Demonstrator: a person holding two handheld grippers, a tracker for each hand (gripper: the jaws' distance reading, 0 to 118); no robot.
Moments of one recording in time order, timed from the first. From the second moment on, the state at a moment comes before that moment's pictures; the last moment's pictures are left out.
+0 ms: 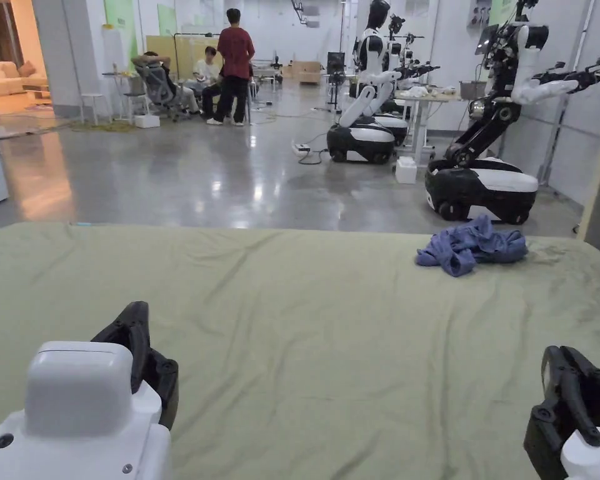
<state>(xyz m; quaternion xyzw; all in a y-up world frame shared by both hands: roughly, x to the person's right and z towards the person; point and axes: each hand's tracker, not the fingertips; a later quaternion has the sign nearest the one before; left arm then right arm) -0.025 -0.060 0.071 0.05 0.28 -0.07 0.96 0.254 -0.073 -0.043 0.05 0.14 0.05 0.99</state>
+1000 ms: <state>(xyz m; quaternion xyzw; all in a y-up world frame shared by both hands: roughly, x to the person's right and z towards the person) -0.033 -0.061 0.075 0.05 0.26 -0.05 0.96 0.223 -0.064 -0.029 0.07 0.15 0.06 0.98</state>
